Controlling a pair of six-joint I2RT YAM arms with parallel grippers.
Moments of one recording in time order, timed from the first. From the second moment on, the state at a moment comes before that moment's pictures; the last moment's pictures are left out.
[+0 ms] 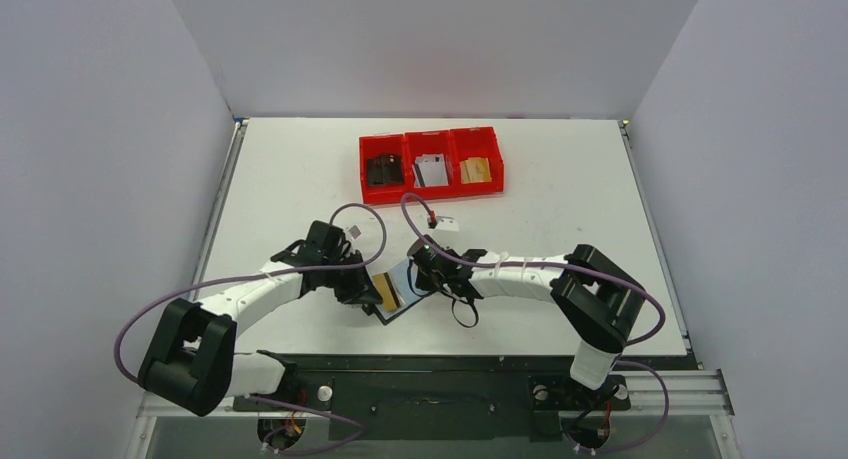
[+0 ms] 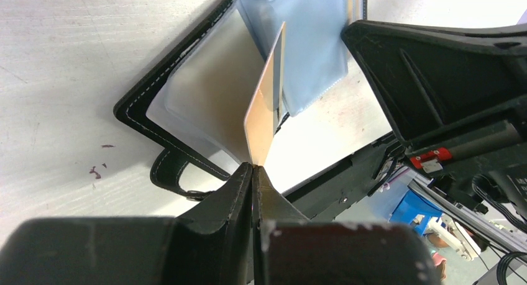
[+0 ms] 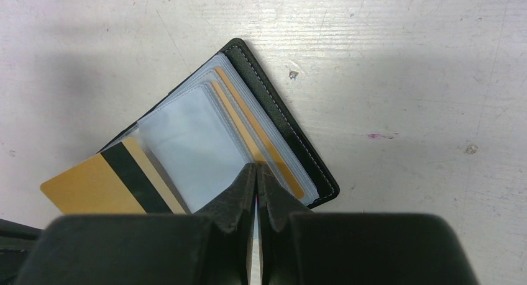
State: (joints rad) left arm -0.41 1.30 0.59 -0.35 0.47 -0.73; right arm 0.97 1.75 0.97 -0.19 0.32 0.92
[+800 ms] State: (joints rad) left arm -0.41 1.17 0.68 -0.43 0.48 -0.68; right arm 0.88 1.62 1.02 -0.32 0.23 0.85
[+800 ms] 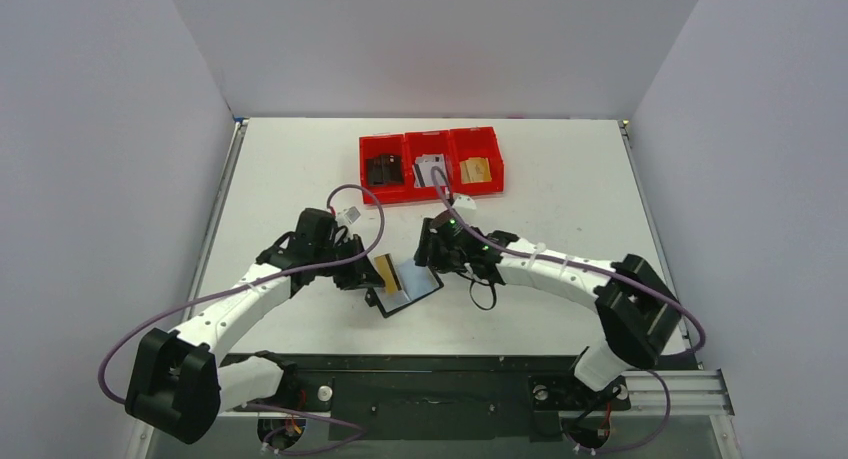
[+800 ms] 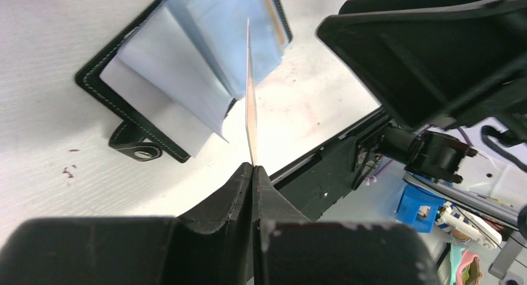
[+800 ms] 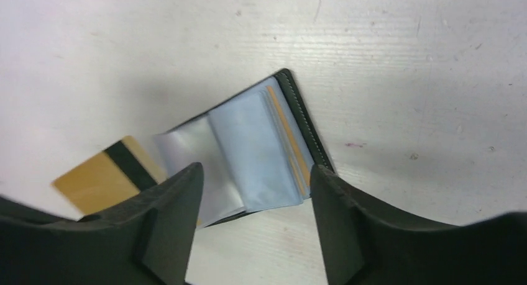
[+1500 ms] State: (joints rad) left arm -0.40 1.12 0.68 0.05 0.80 -0.96; right arm 0.67 1.32 0.63 0.46 -0.37 0.99
